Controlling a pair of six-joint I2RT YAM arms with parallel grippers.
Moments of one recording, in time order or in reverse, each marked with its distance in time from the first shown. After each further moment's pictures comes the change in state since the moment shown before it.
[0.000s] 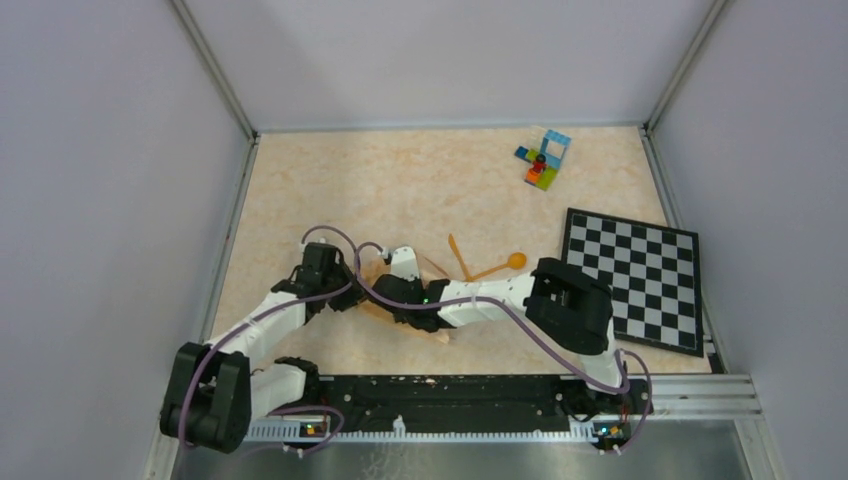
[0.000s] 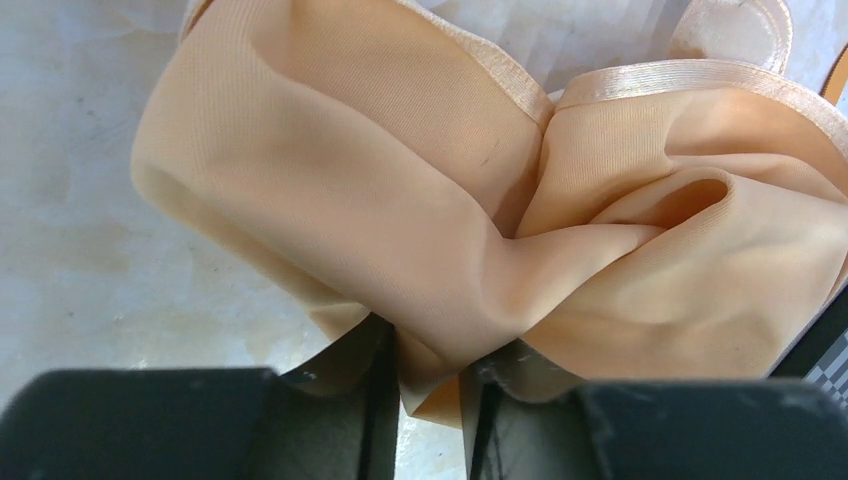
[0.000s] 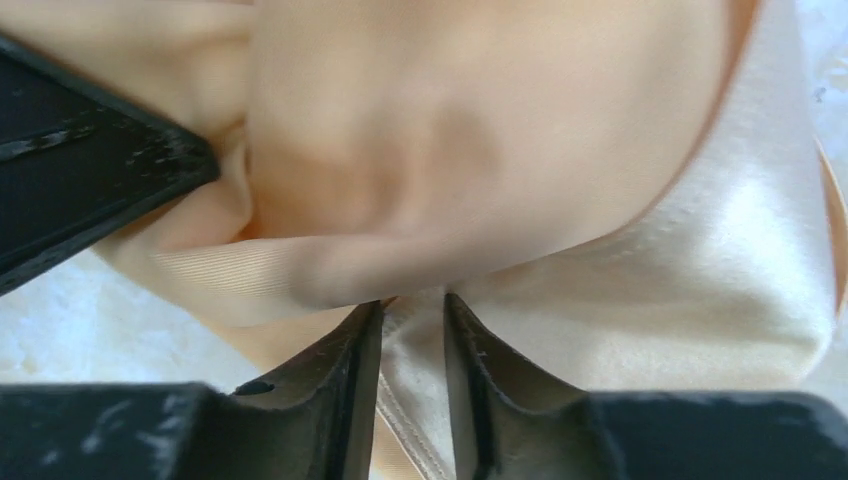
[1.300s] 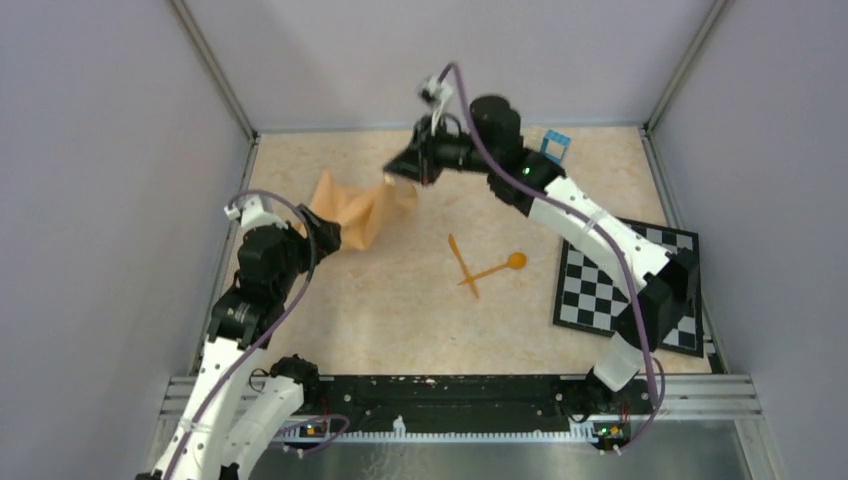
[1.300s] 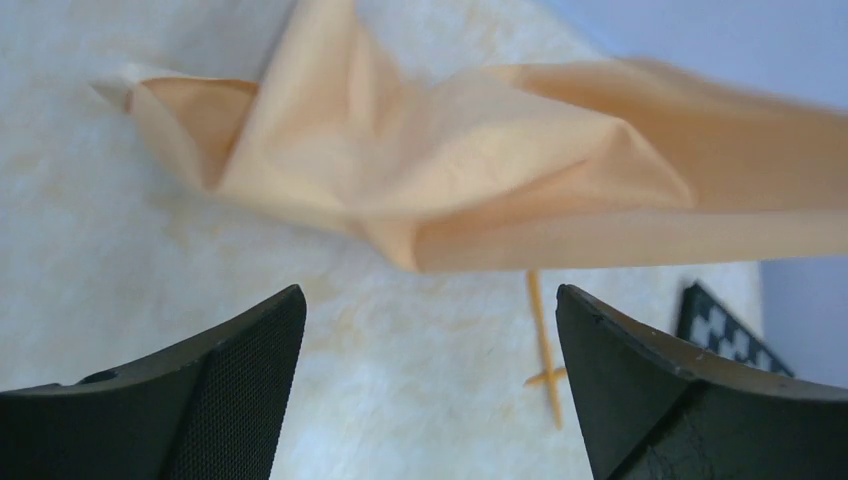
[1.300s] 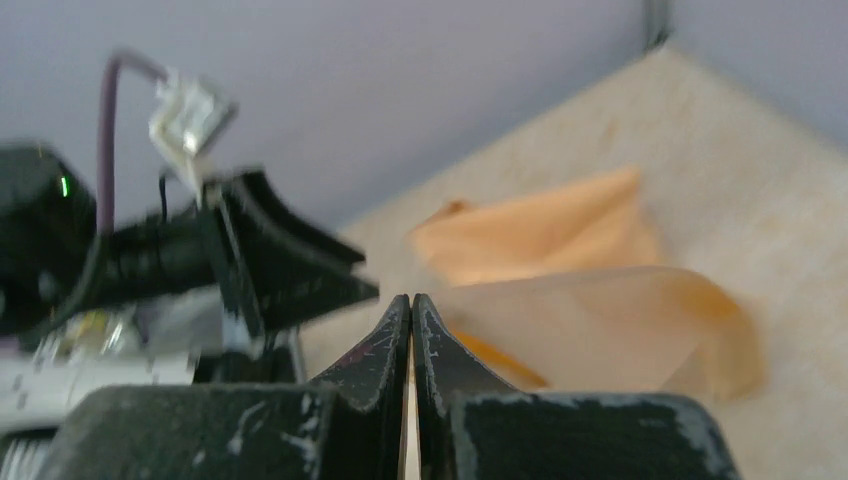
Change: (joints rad) left arm 0.005 -0.422 0.435 -0.212 -0.306 0.122; right arm -0.515 -0.243 0.632 0.056 -0.975 -0.438
